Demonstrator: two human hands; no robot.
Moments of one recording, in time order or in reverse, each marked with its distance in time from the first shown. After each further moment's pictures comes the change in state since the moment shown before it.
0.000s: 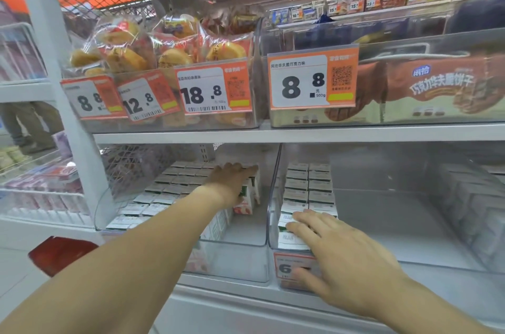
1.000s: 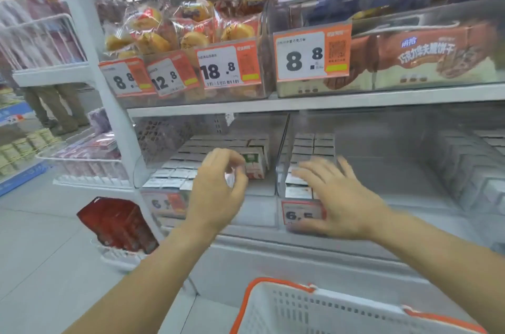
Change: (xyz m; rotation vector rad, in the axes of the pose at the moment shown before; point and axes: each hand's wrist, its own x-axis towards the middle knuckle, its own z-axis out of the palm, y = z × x) left_hand -0.162 0.045 -0.015 -0.738 0.923 -0.031; right_hand 0.001 0.007 -0.021 0.086 -0.052 -0.073
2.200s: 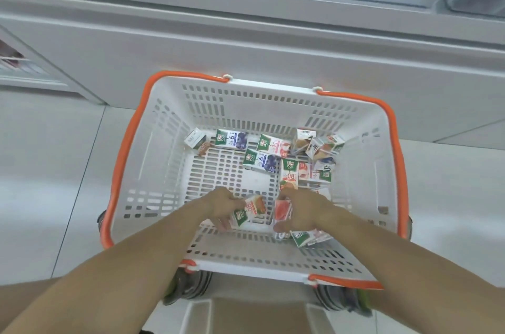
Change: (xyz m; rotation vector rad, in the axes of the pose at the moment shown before) left_hand -0.416 0.017 0.156 -0.229 -1.653 -1.215; right_hand -0.306 -0.052 0.255 0.500 -1.101 0.560
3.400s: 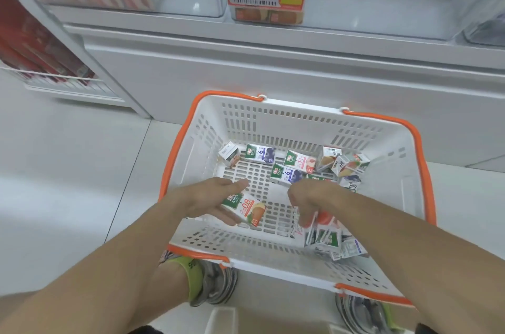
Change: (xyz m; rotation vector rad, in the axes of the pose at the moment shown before) left_hand -0.105 -0.007 -0.073 -0.357 -0.092 0.131; right_hand 0.006 -0.076 -0.061 -0.286 -0.268 0.114
